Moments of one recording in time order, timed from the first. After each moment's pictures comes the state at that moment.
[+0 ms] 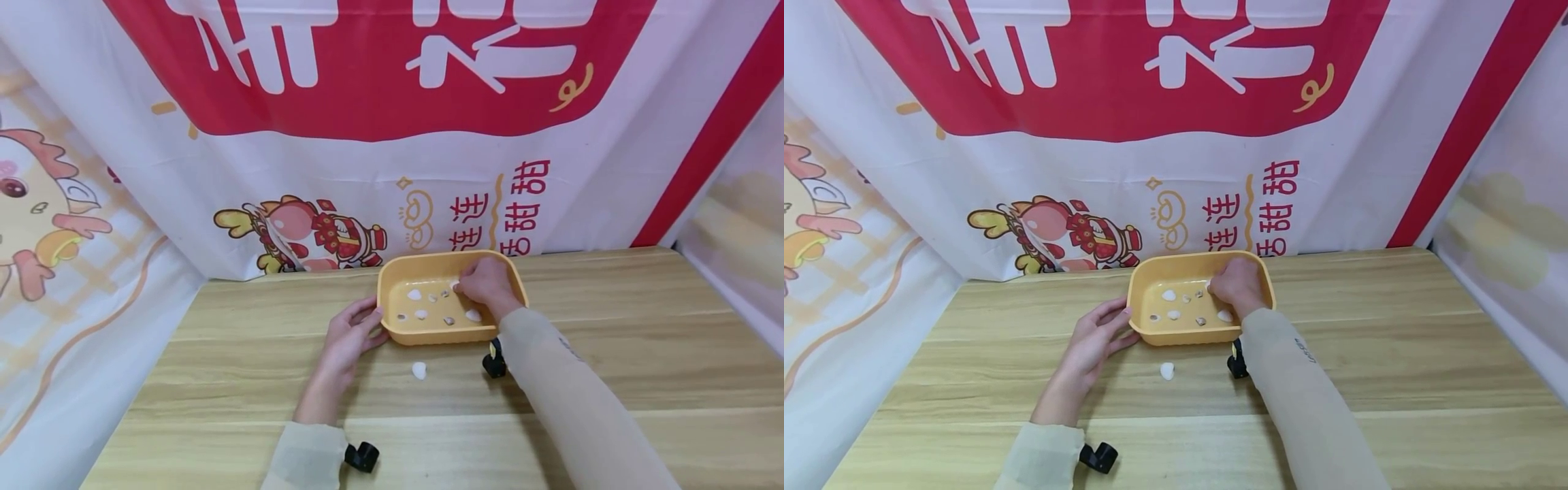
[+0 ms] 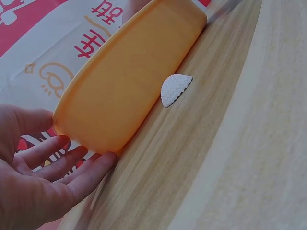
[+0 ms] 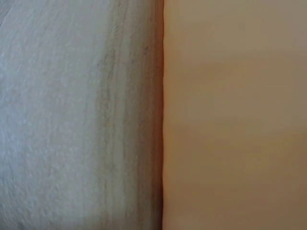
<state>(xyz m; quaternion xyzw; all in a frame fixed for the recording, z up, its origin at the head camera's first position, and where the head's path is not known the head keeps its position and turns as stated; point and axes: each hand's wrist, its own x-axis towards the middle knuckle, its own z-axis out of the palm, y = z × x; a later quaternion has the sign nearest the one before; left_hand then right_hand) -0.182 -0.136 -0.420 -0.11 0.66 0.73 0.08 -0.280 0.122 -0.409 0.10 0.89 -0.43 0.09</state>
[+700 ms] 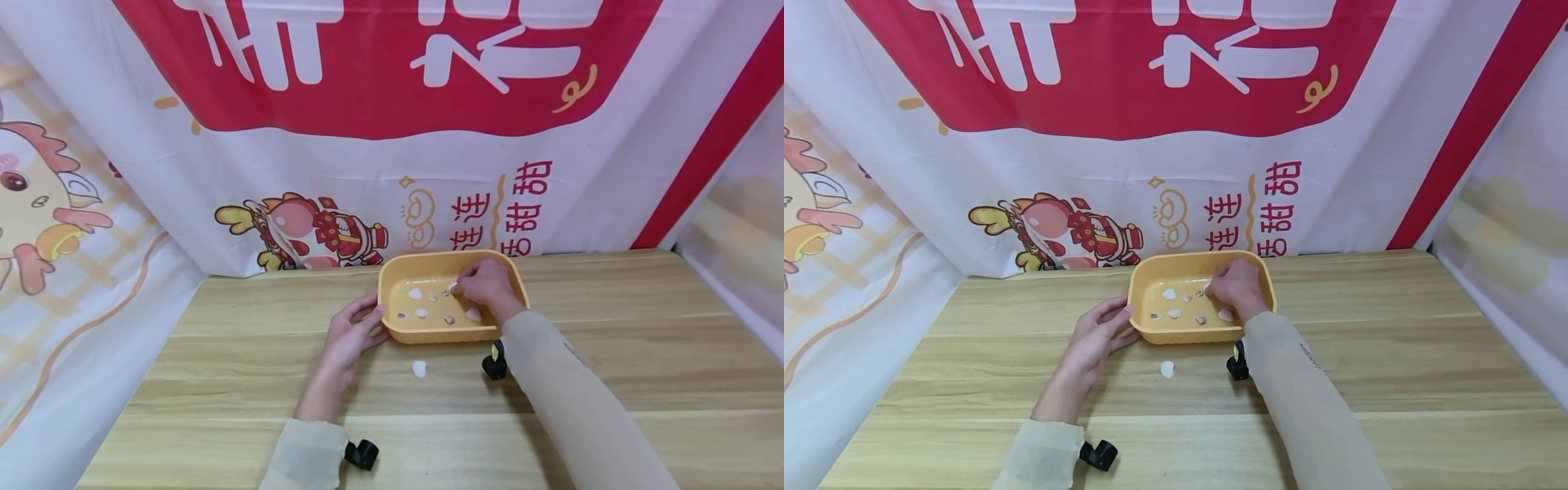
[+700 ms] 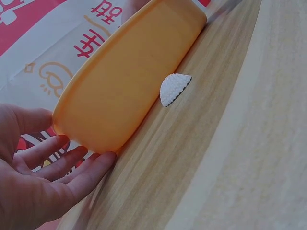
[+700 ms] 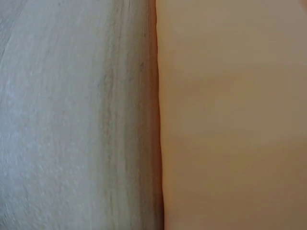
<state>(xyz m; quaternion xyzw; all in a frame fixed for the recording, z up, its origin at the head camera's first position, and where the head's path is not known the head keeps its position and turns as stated) -0.183 -0.135 -0.420 -0.11 0.67 0.73 0.08 -0.271 0.123 -0.407 0.09 0.89 -0.43 0.10</state>
